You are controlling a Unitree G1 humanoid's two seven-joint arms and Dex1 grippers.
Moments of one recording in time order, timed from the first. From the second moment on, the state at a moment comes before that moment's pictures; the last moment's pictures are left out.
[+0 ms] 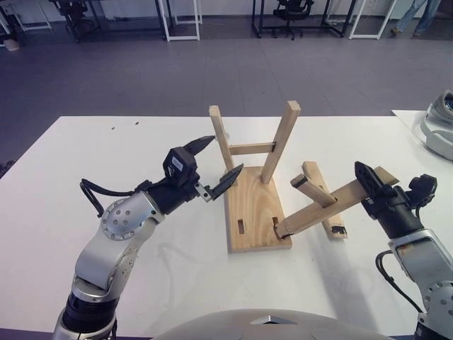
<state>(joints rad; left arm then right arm) -0.04 0.45 -0.07 -0.71 -0.42 0.43 -0.45 0.23 -0.27 -0.49 -0.57 1.29 0.62 -0.01</state>
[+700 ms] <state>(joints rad) -0.03 0.39 -0.07 -0.67 -0.41 0.43 -0.42 0.23 -0.21 -0.36 -0.60 1.15 0.45 -0.03</state>
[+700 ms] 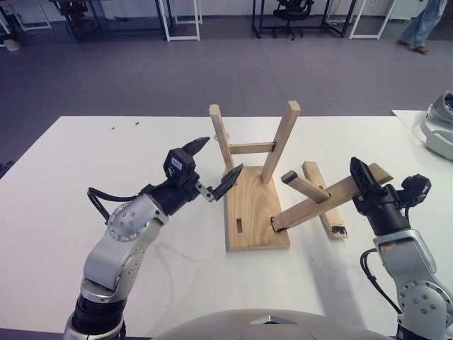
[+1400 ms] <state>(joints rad) -0.03 0.38 -0.09 -0.64 -0.36 0.42 -0.42 0.17 -0.40 -0.11 -0.58 0.60 0.27 0.13</state>
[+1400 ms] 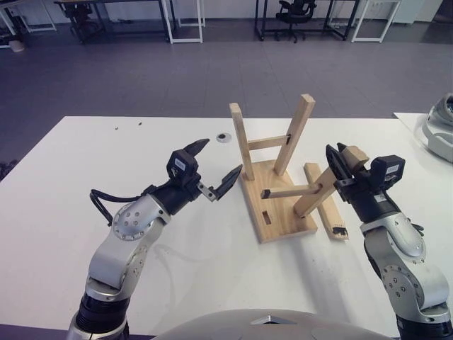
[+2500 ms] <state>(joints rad) -0.14 0.33 0.02 -0.47 -0.34 0.31 -0.41 0.02 -0.50 -0.12 -0.08 0.58 0.59 0.24</state>
